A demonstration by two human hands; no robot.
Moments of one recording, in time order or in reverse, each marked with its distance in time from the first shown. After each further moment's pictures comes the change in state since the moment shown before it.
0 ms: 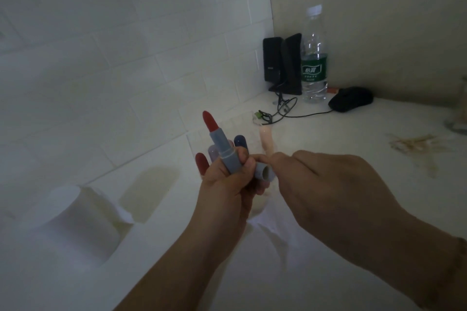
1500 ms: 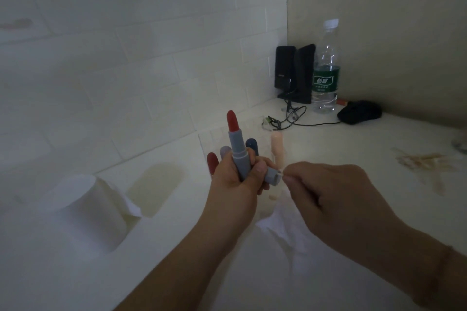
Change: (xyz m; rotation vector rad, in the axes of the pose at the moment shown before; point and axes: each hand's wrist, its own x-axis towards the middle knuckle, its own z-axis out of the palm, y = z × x) left_hand 0.005 -0.004 -0.016 0.561 -0.015 0.264; right_hand -0.007 0.004 0.012 0.307 -0.090 0.208
